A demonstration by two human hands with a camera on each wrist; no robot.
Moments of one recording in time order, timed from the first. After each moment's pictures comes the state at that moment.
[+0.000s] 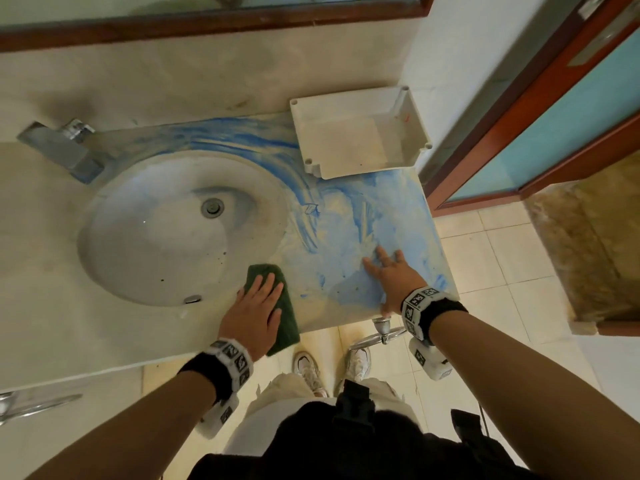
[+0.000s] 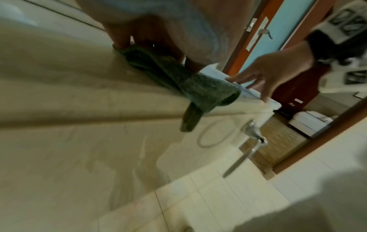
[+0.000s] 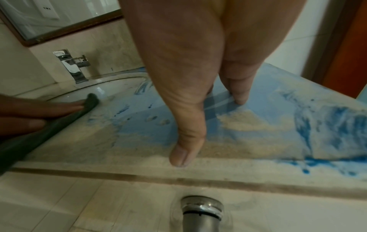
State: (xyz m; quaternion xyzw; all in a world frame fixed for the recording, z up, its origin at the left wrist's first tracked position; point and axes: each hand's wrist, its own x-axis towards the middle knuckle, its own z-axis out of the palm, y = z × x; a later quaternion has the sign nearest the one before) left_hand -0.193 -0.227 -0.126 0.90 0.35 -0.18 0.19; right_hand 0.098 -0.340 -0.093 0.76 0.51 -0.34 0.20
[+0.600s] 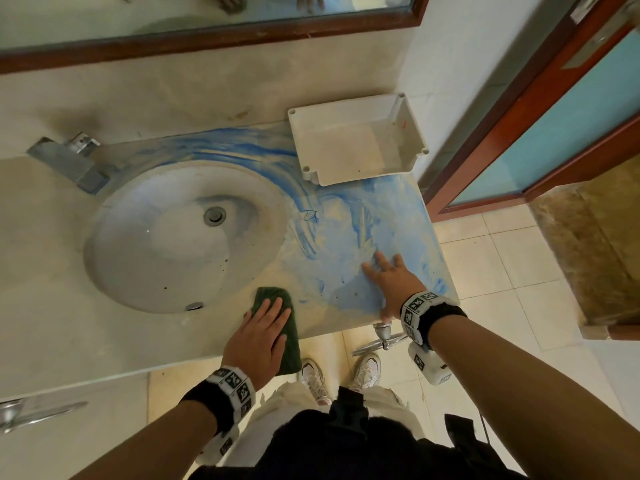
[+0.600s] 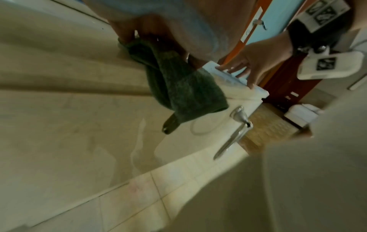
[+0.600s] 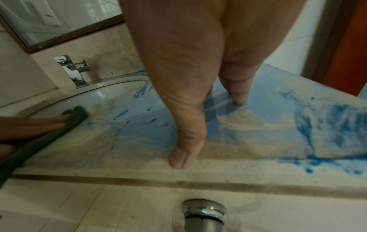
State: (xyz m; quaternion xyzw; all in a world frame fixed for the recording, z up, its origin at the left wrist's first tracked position) left_hand -0.206 -0.257 -0.130 0.91 0.32 -0.18 0.18; right_hand 0.100 -0.342 -0.094 0.76 0.52 -0.33 0.20
